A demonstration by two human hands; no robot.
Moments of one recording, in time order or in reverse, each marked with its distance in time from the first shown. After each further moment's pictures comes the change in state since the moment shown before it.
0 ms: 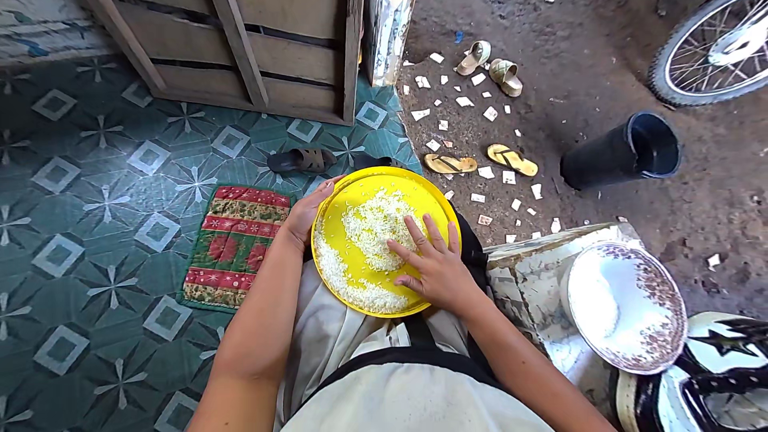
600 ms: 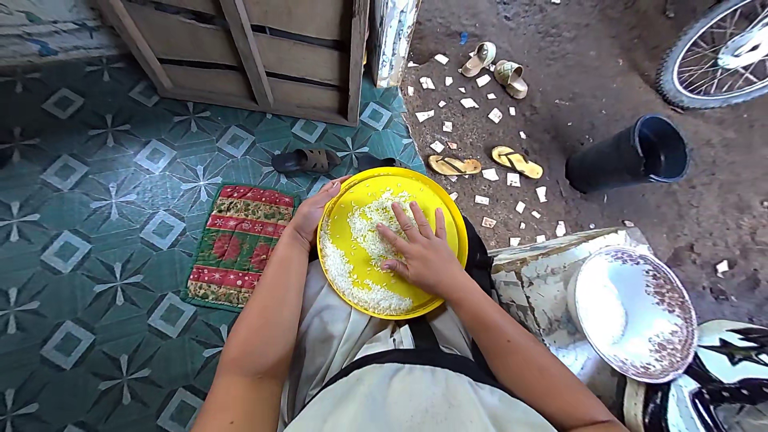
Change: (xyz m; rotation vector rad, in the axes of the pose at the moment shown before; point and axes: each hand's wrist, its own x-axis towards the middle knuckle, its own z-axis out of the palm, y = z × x) left_hand -0.003 0.010 0.012 -0.010 0.049 -0.019; right_hand 0.042 -0.007 0.004 -0.022 -0.057 -0.003
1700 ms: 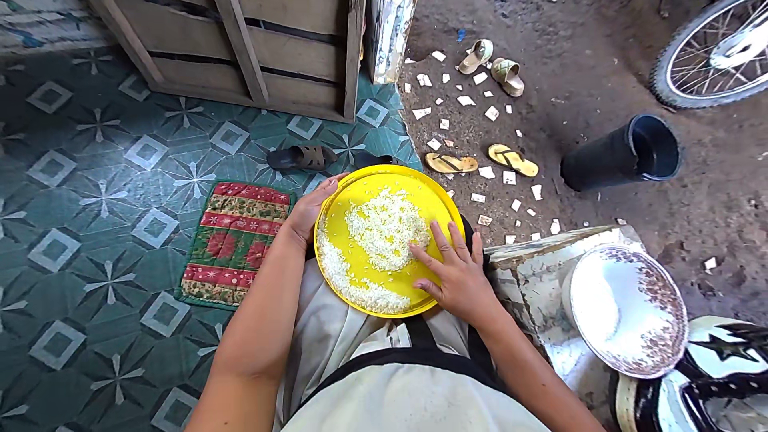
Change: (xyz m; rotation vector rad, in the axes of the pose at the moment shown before) left_hand 0.001 -0.001 0.001 -0.033 -0.014 -0.003; right_hand -0.071 0.019 -0.005 -0.011 0.086 0.103
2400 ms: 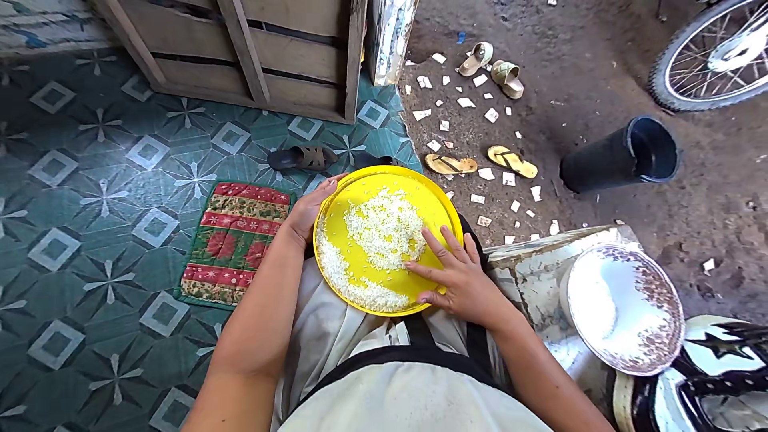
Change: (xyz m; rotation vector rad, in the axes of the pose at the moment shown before) left_hand 0.000 -0.001 -0.003 0.055 0.011 -0.003; right_hand -0.003 0.007 -0.018 0.147 -0.110 -0.126
